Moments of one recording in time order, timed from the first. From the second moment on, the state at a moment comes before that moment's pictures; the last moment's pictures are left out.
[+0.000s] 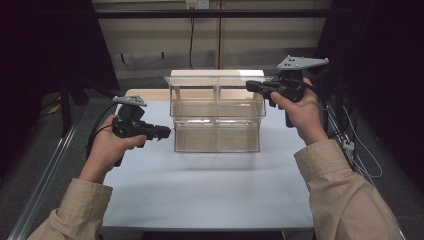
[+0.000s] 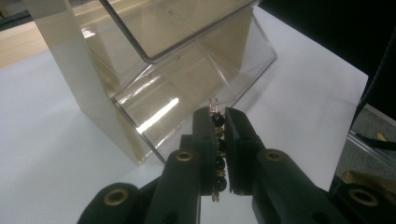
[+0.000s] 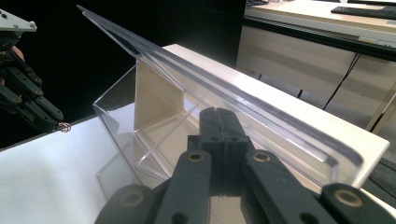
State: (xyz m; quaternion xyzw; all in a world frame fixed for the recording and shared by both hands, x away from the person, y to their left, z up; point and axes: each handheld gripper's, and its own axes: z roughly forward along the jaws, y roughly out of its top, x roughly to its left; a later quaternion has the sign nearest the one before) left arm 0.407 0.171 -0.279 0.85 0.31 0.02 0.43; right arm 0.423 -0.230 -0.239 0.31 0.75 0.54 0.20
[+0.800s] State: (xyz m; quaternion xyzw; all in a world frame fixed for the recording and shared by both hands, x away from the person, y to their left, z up) left arm 0.413 0.159 -0.257 0.85 0.31 0.03 0.43; right arm 0.422 -0.228 -0.237 0.31 0.75 0.54 0.21
